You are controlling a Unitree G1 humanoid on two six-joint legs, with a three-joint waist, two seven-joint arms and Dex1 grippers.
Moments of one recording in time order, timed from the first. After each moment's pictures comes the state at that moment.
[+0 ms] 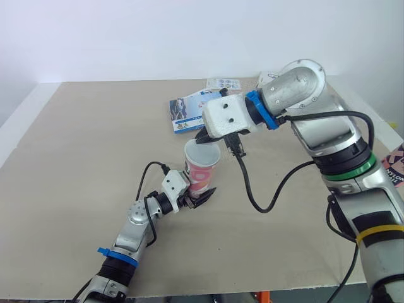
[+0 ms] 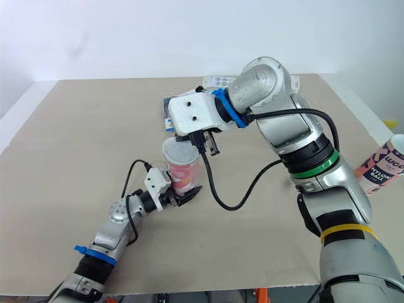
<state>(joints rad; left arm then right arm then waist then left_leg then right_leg) -0.27 0.14 -0.20 0.18 -0.14 -0.15 -0.71 -1.22 -0.63 0.46 0.01 -0.04 0.22 1.44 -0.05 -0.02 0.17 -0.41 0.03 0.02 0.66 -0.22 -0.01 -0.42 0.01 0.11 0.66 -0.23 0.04</state>
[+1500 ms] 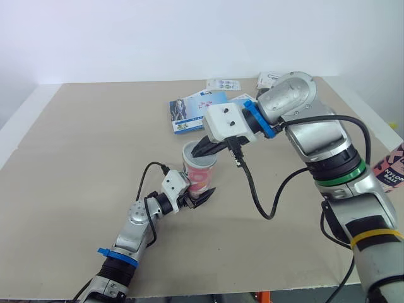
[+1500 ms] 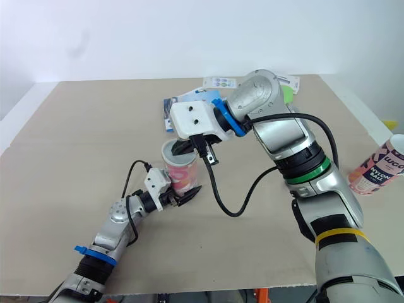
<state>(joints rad) -0.27 0.14 -0.20 0.19 -0.14 -0.13 -0.71 -1.16 -0.59 0.44 0.03 0.05 0.30 1.50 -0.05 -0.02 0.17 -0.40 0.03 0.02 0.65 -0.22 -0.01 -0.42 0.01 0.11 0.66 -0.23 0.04</state>
